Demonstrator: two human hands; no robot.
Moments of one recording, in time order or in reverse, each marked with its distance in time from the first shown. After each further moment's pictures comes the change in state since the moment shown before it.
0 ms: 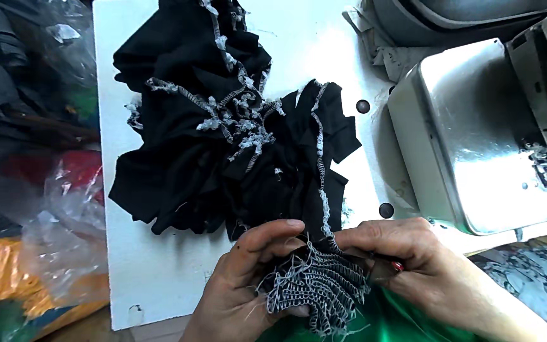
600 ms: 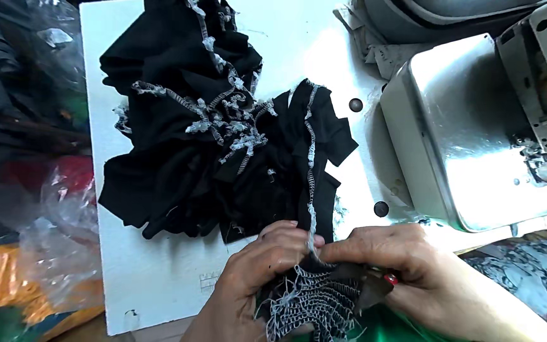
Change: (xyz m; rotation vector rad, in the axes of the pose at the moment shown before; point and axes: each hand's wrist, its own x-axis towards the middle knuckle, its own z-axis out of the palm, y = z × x) left_hand 0.000 -0.015 -0.005 0.289 -0.144 0.123; right_hand -0.003 -0.003 -0.003 -0.049 -0.037 -0.051
